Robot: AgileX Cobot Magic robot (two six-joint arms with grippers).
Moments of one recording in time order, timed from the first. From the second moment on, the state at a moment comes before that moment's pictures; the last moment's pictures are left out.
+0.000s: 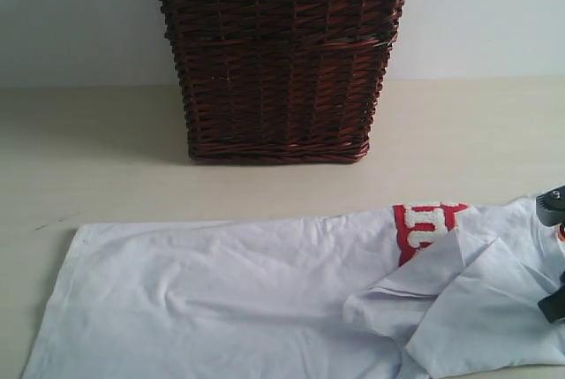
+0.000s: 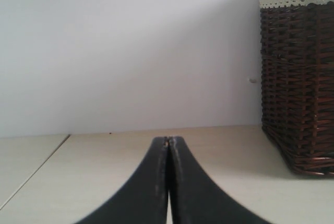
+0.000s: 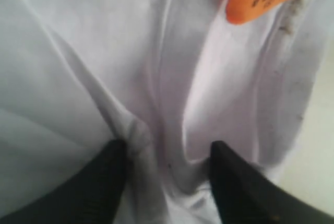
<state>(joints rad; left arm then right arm) 0.03 0.01 0.00 -1.28 0.00 1.36 -0.10 1.60 -0.51 -0.10 0.32 -0.29</state>
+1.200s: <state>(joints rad) 0.03 0.01 0.00 -1.28 0.00 1.36 -0.10 1.58 -0.50 -0.28 0.36 -0.14</state>
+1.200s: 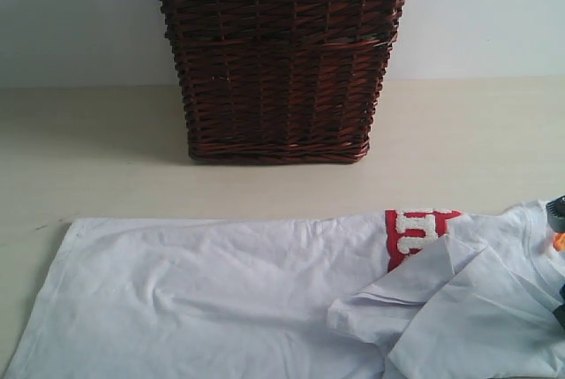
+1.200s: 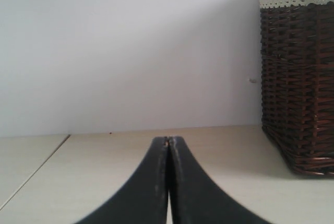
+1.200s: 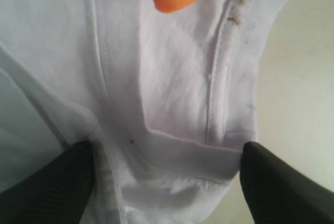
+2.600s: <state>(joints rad) 0.03 0.01 0.00 -1.28 0.00 1.36 -0.10 1.64 -0.51 -0.73 0.30 0.48</state>
